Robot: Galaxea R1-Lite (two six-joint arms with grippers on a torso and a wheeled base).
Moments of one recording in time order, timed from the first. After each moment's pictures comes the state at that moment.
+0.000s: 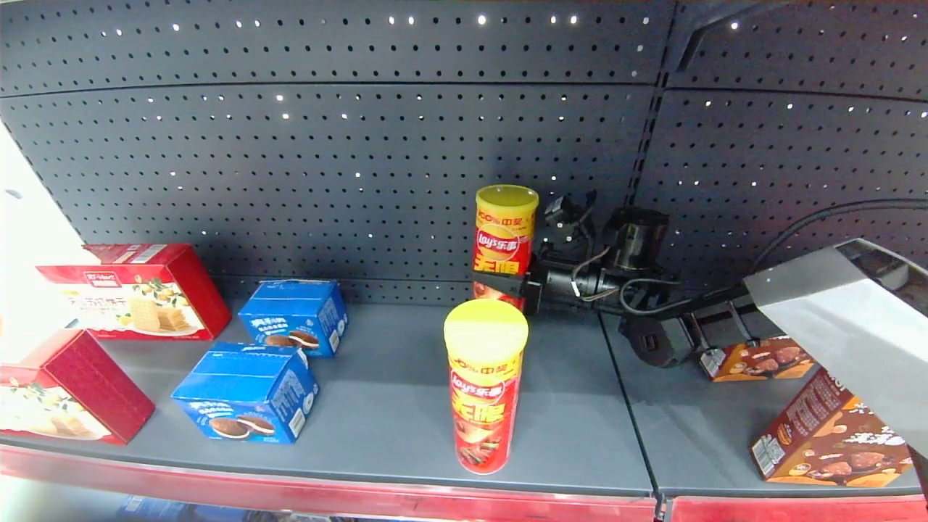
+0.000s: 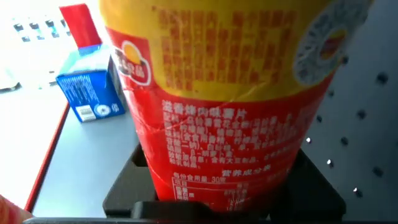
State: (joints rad) left arm 0.32 0.00 0.00 0.00 0.04 -0.01; right arm 0.48 2.26 -1.45 -0.91 0.79 -0.02
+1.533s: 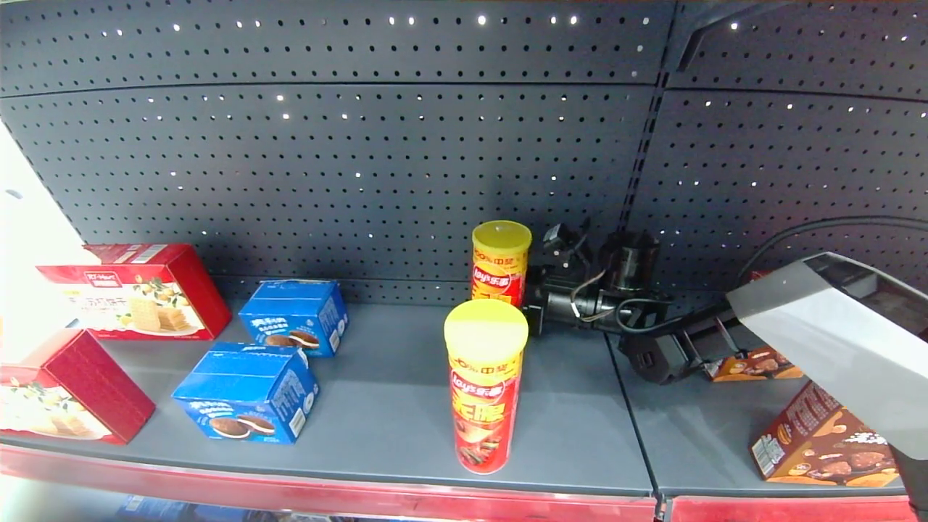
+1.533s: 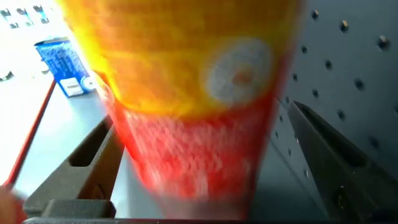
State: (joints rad) left arm 0.32 0.00 0.00 0.00 0.04 -0.01; right arm 0.46 2.29 -1.37 -0.94 0.78 -0.07
